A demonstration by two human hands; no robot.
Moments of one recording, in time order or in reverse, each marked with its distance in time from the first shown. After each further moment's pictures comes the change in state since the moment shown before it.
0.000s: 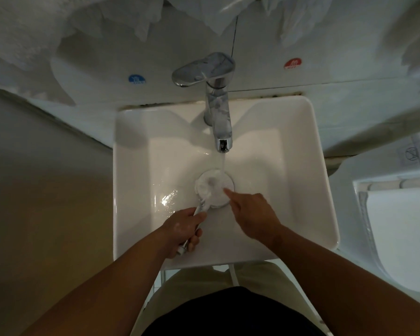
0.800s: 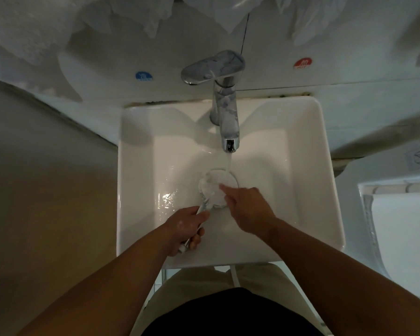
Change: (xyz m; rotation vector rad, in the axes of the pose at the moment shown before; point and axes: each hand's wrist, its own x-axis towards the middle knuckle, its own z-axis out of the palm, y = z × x) left_hand 0.000 0.003 -0.004 0.003 -0.006 -0.025; right_hand 0.019 -0.013 0.003 0.008 -0.051 -0.034
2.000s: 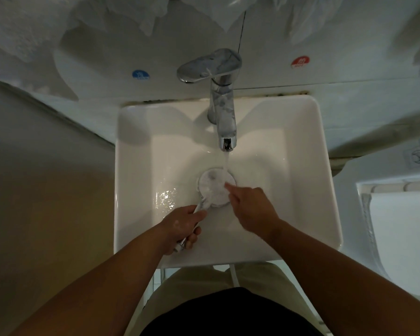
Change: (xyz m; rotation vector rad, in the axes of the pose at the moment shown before) left_hand 0.000 0.000 -0.001 0.035 0.012 0.027; right_hand -0.006 0.011 -0.004 -0.019 0.047 0.033
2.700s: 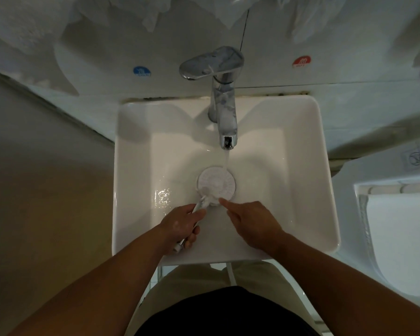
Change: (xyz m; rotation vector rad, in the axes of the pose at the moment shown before) left_hand 0.004 -0.008 0.000 0.050 0.013 0.079; right_hand -0.030 0.005 0.006 -0.022 -0.102 -0.124
